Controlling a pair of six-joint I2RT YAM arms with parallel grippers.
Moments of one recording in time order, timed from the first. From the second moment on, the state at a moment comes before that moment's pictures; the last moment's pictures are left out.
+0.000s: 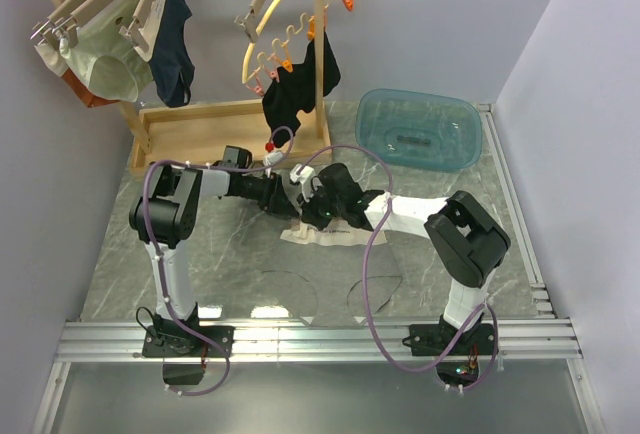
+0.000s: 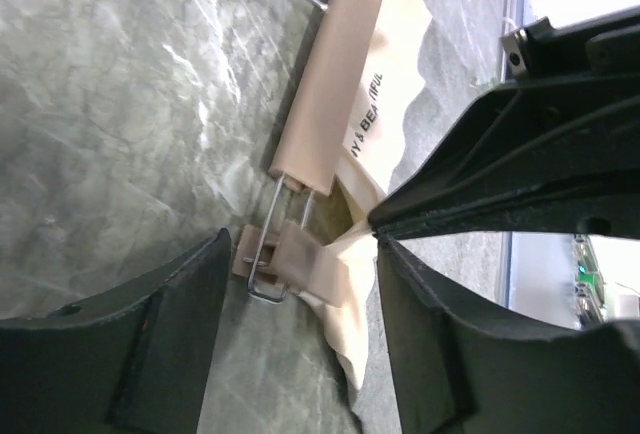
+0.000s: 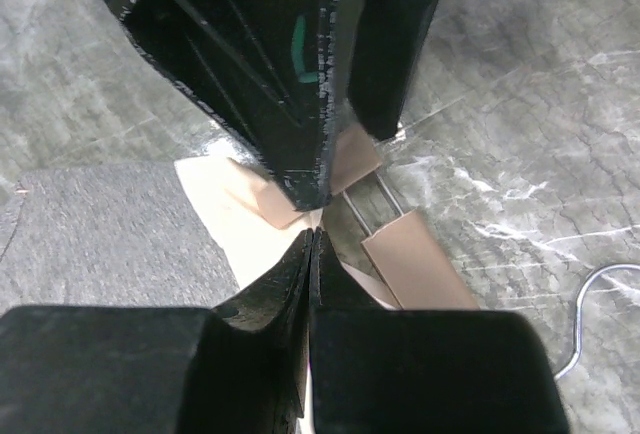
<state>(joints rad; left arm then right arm) -0.22 2.04 1.10 -0.09 1.18 0.09 0.75 1.80 1.03 0.08 -0.31 -0.11</state>
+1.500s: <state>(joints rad) -0.73 1.96 1.37 -0.18 0.41 0.48 -0.15 1.60 1.06 -0.52 -0.61 0.02</state>
